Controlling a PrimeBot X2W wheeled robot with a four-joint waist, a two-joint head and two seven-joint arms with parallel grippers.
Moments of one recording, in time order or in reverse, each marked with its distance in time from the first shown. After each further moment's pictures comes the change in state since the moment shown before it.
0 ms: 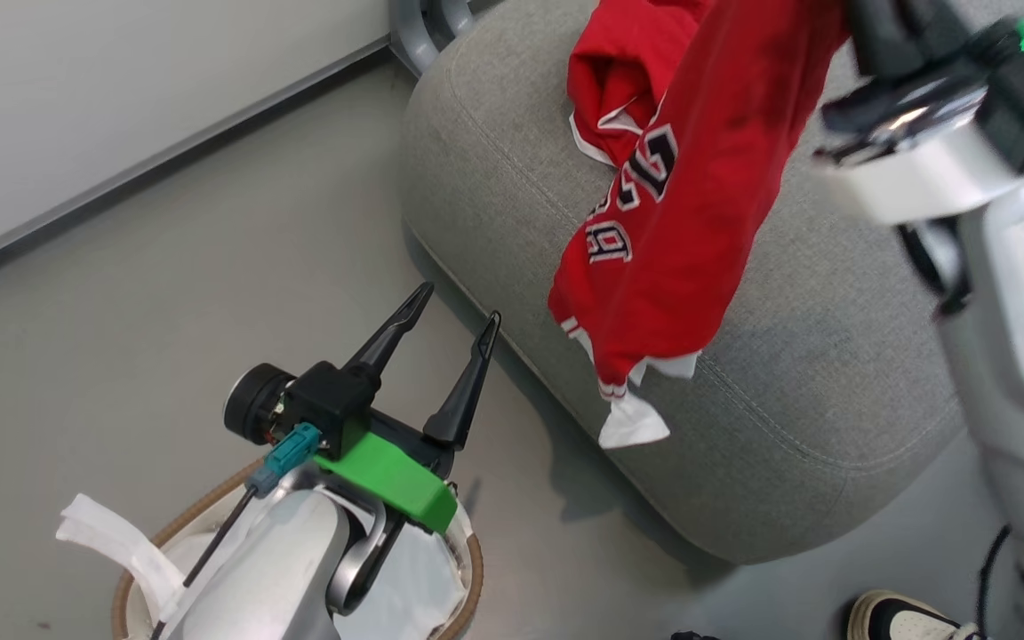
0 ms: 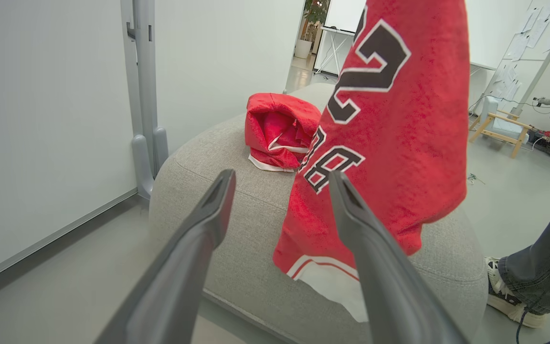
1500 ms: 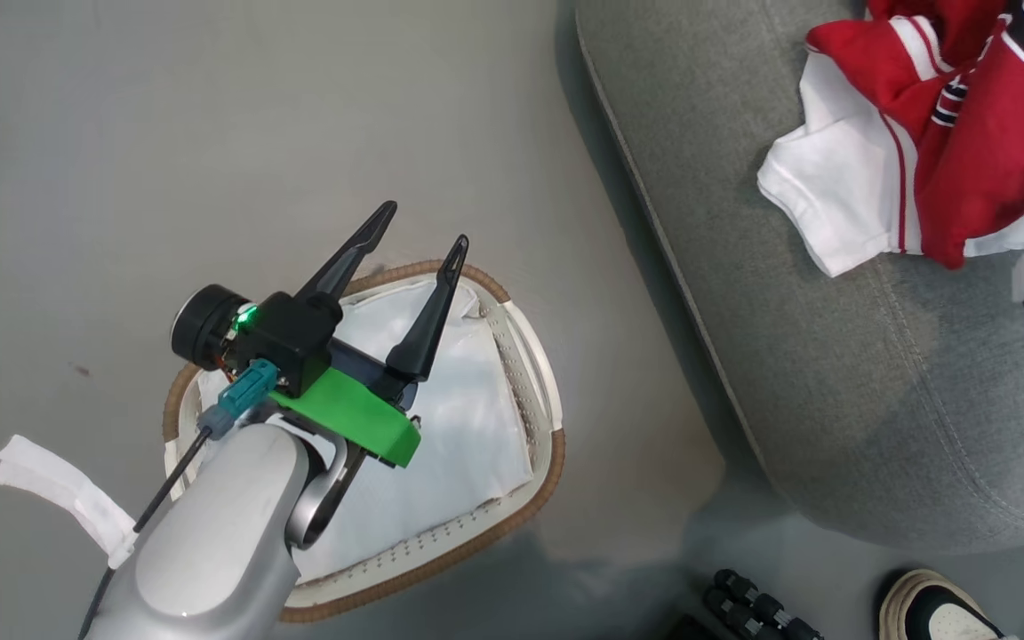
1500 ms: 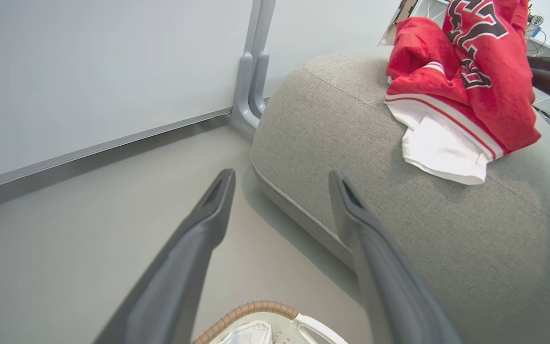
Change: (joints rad) left arm -0.134 0.072 -0.008 -0.013 -0.002 0.000 0.000; right arm 0.115 0.020 -0.599 0.409 -0.308 0.000 -0.001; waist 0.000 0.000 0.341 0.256
